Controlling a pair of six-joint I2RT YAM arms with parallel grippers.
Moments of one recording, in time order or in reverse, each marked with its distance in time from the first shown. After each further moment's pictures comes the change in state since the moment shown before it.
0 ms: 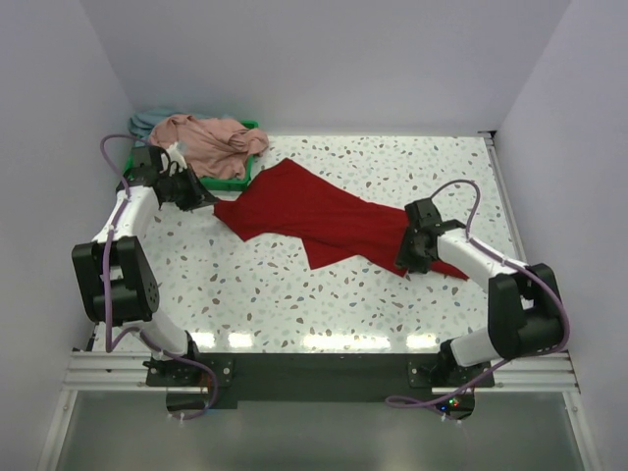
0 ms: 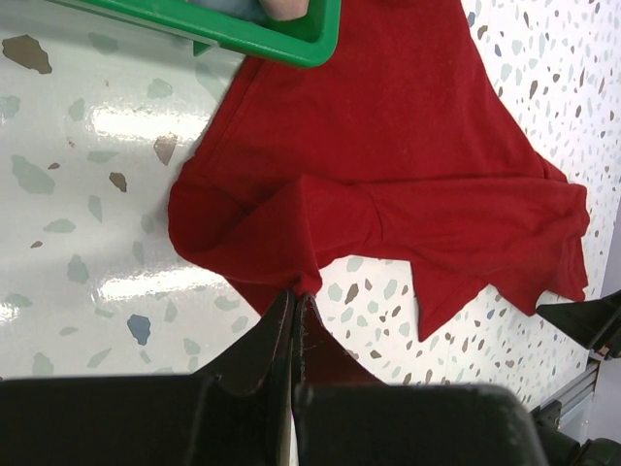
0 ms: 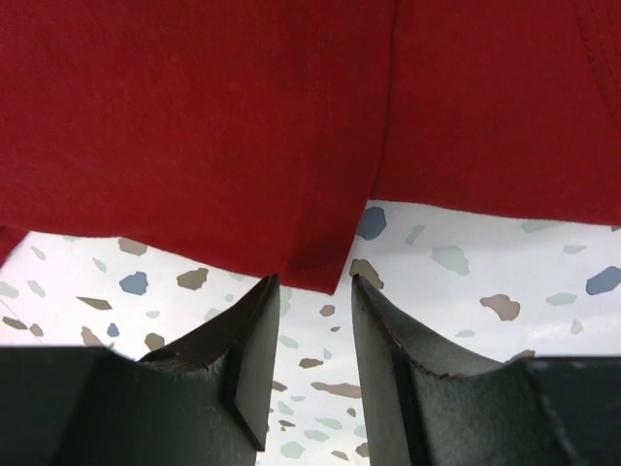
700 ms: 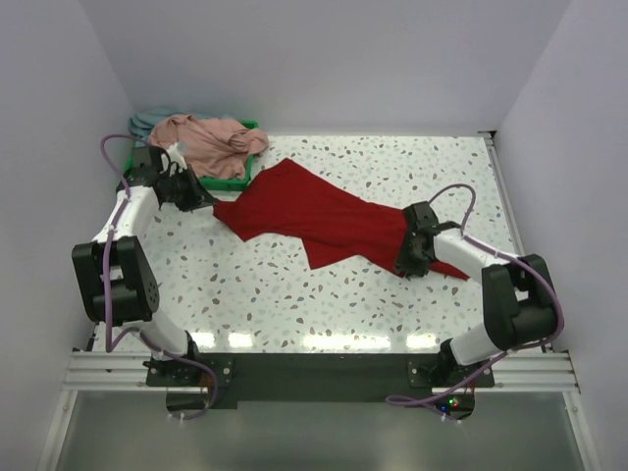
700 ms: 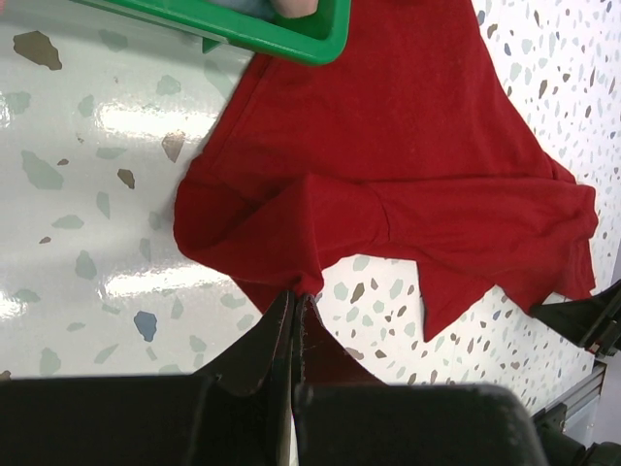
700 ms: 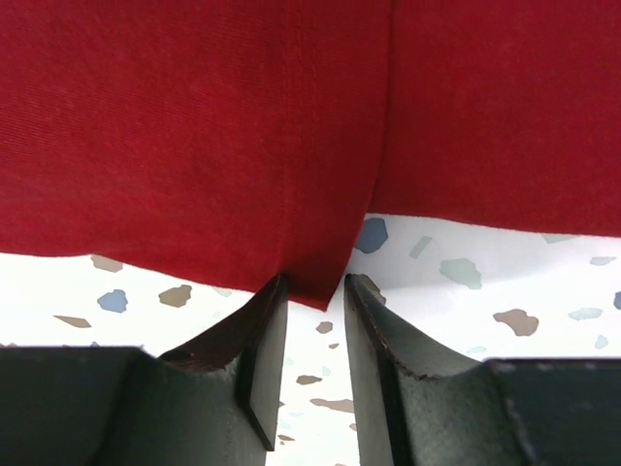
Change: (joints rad) left arm 0.000 0.001 0.000 -0.008 -0.014 0.008; right arm 0.000 0.061 -0.023 0.037 -0.013 0.019
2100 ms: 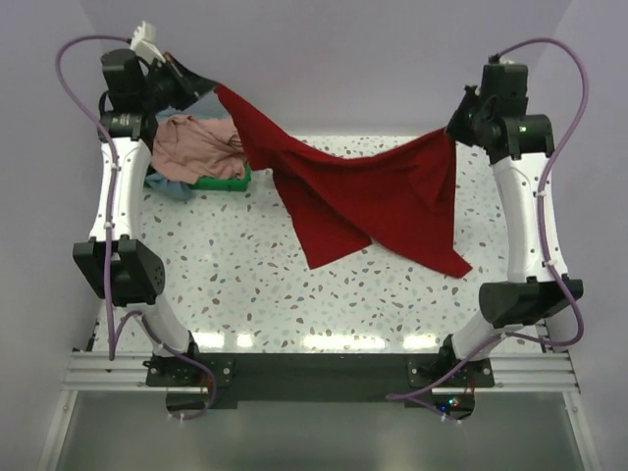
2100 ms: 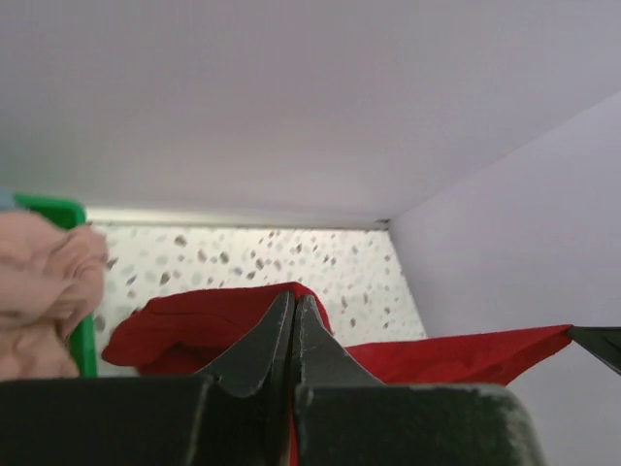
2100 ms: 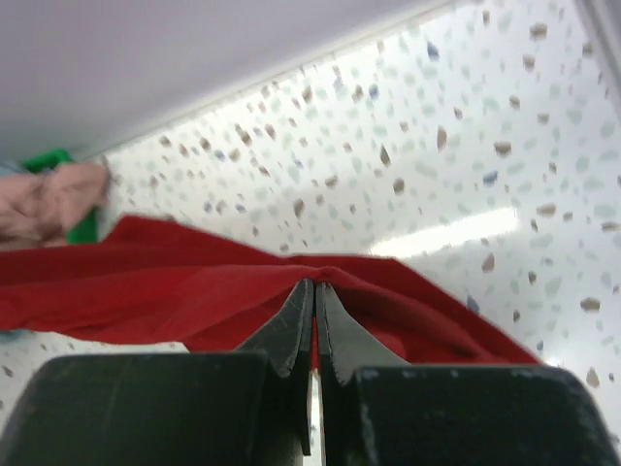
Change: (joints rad) left arm -0.093 0.132 0.699 0.149 0.020 -0.357; right arm -0.196 0.109 1.233 -0.456 0.024 -0.202
